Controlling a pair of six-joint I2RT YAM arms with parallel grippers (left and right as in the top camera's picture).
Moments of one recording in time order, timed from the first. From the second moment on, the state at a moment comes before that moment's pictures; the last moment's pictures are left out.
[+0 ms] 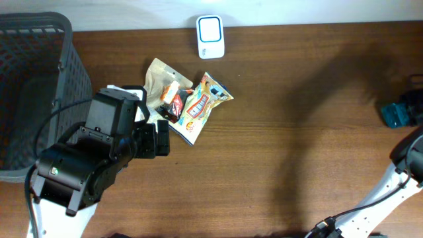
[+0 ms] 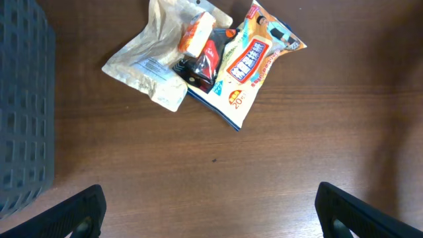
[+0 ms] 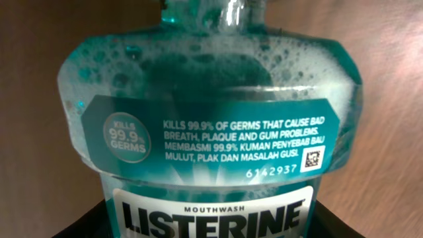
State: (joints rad) left arm -0.38 1.17 1.54 -1.33 -0.10 -0.30; right arm -0.76 2.48 2.16 -1.07 -0.04 0.68
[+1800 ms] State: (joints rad) left arm -0.38 1.17 1.54 -1.33 -0.11 -0.30; right arm -0.71 2.46 2.13 -1.22 0.12 0.36
